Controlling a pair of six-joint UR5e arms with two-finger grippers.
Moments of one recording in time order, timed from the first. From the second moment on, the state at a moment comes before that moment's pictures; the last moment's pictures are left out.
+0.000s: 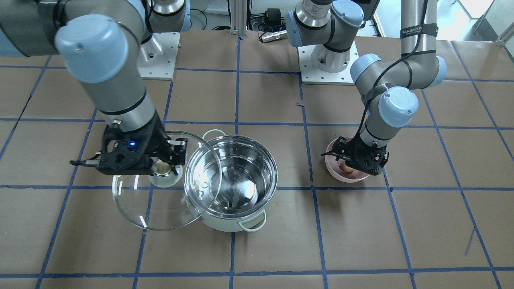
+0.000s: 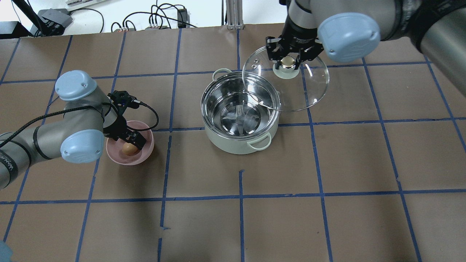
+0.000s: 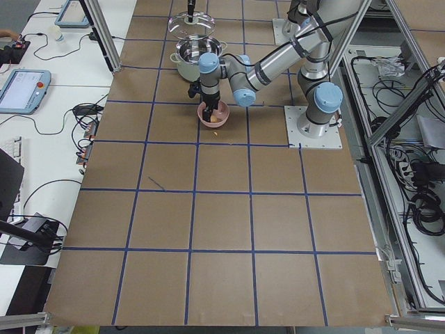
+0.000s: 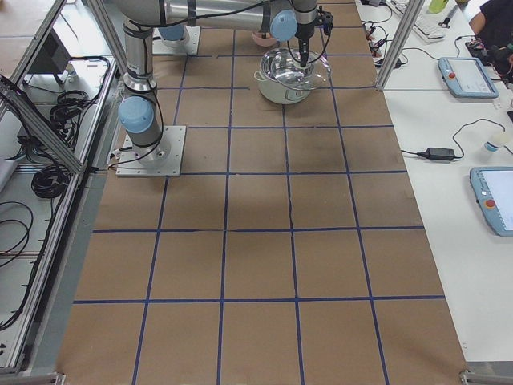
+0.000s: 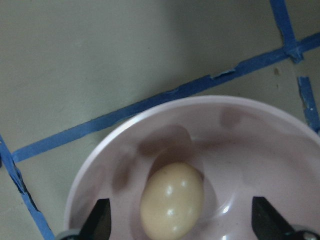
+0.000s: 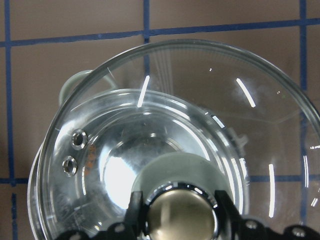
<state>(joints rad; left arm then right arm) -1.36 -1.81 -2.10 -0.83 1.61 0.61 1.65 -1.31 1.47 -1.84 -1.48 0.10</state>
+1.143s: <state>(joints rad) -1.36 -1.83 -2.10 -0.81 1.61 0.62 1.57 -1.34 1.51 -1.79 -1.52 0.00</state>
